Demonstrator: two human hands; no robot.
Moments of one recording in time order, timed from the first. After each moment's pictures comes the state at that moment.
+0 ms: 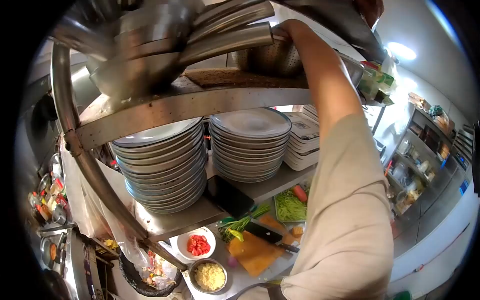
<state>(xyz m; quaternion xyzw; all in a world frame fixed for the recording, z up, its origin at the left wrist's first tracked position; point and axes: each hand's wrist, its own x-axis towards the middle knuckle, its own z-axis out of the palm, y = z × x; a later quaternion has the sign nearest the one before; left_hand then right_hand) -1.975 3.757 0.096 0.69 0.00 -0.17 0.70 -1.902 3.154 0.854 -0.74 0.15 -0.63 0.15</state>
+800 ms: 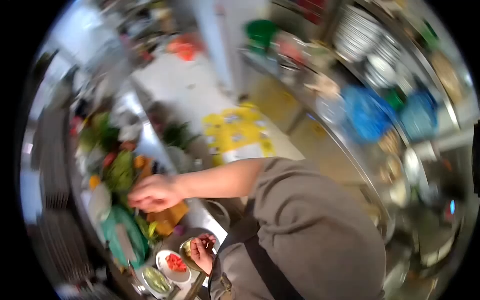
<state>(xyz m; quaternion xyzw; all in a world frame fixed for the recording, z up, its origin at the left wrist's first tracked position) -2.003 3.604 0.220 0.44 -0.42 -0.69 0.39 -2.218 3.464 0.328 -0.24 -0.01 -0.48 0.85</state>
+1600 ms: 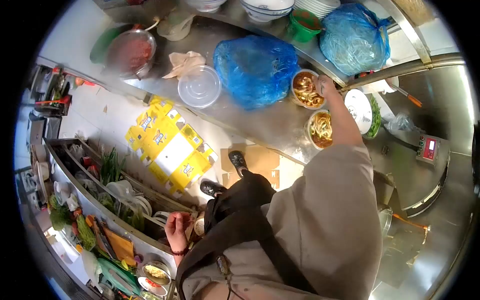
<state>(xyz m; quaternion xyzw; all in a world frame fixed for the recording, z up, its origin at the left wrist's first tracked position) -2.317 3.793 0.213 0.35 -0.60 -0.72 -0.01 -2.837 4.320 0.088 -0.09 0.99 -0.09 -0.01</state>
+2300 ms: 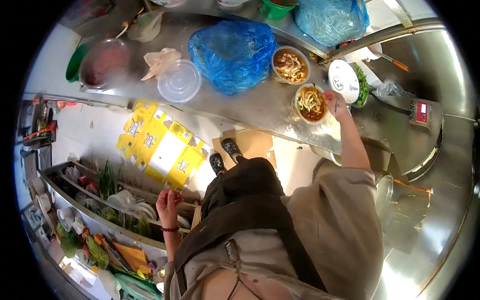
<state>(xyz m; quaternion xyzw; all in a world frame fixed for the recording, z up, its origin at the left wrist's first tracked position) -2.381 3.745 0.172 0.30 -0.67 -0.67 -0.10 -2.644 4.389 0.129 0.22 0.72 -0.65 0.06</state>
